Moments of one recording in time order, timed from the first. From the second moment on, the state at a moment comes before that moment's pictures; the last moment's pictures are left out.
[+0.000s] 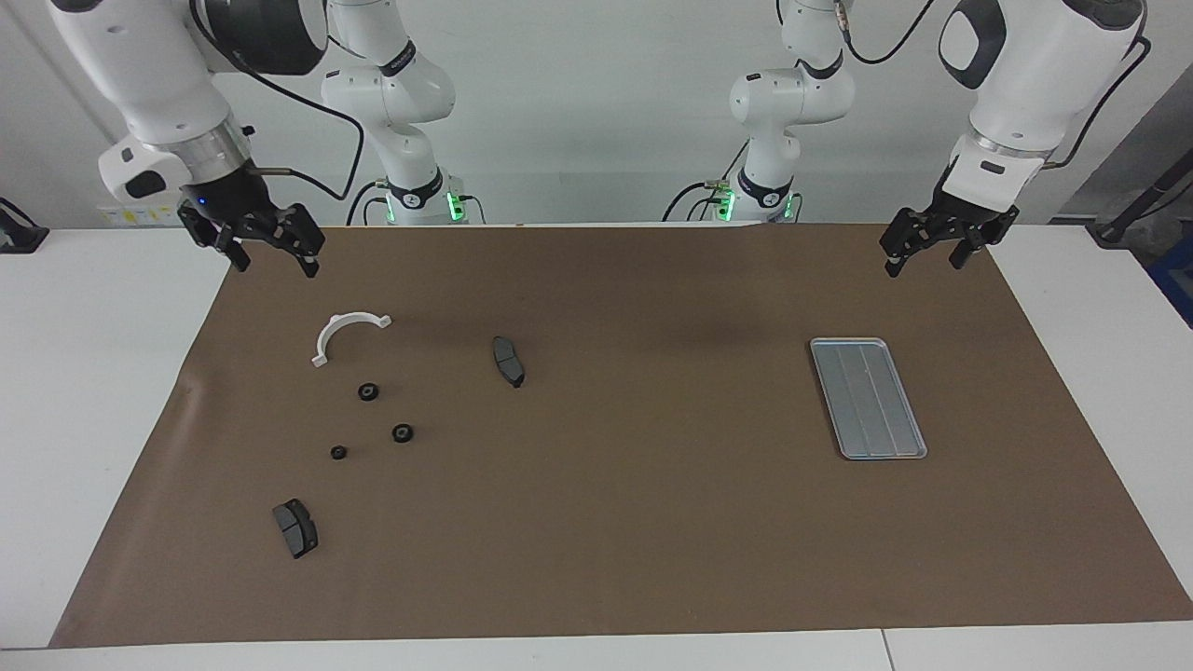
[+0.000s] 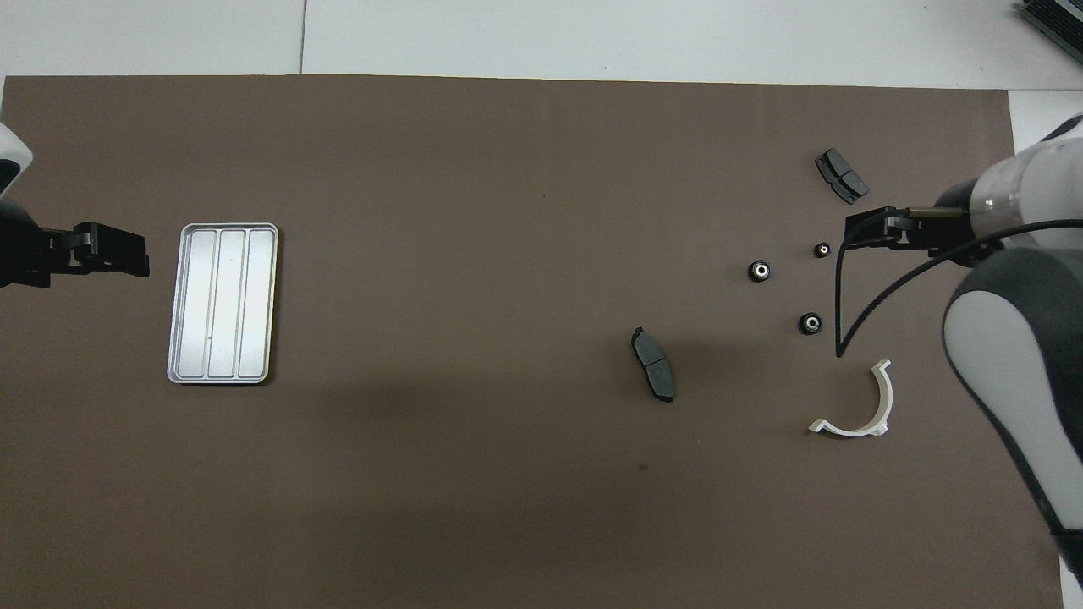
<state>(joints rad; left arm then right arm) 0.02 -0.04 -0.08 -1.68 0.02 1.68 -0.11 0.03 -0.05 -0.10 -1.65 0.02 1.60 0.11</state>
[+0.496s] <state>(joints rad) 0.02 -0.04 -0.08 -1.68 0.02 1.68 -0.11 -0.02 -0.07 -0.01 -1.68 0.01 1.57 0.11</state>
